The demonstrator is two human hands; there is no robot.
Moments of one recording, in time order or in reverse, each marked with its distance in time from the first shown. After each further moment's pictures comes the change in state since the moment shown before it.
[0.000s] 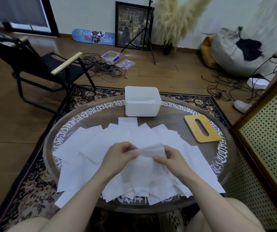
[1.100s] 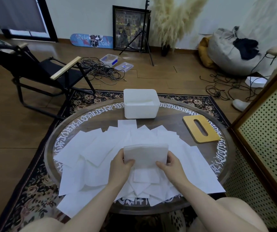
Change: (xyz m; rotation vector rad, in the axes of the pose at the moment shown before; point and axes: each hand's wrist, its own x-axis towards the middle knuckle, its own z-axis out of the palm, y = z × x) left_hand -0.007 -0.028 0.032 -0.129 0.187 -0.108; right_hand 0.001 0.034 0.008 -0.124 0.202 0.045
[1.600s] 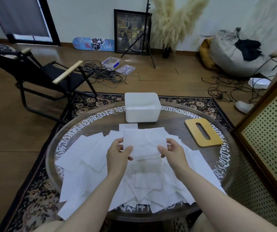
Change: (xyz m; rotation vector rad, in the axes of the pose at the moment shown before) left_hand 0.026 0.035 -0.006 -0.160 0.183 0.005; right_hand 0.020 -0.054 -0.007 0.182 0.034 -0.010
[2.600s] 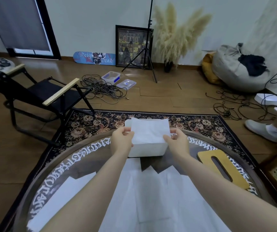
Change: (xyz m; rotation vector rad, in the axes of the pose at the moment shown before) left_hand 0.194 0.064 0.057 0.131 0.064 0.016; right_hand 0.191 -0.057 0.021 -0.178 0.244 -0.061
